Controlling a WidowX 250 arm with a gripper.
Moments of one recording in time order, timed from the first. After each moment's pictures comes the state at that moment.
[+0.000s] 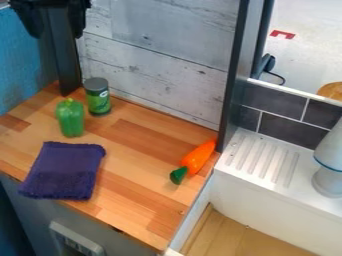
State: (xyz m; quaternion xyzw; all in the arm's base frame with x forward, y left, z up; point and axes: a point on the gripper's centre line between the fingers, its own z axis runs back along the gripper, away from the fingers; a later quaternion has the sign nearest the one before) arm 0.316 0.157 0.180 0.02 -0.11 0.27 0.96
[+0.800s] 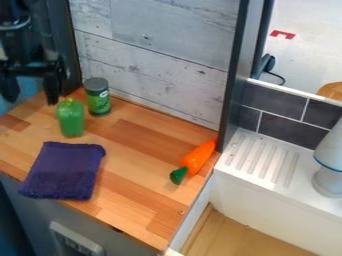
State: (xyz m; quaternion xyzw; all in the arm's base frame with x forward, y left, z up) arm 0.253 0.155 0.109 0.04 -0.06 0.26 0.96
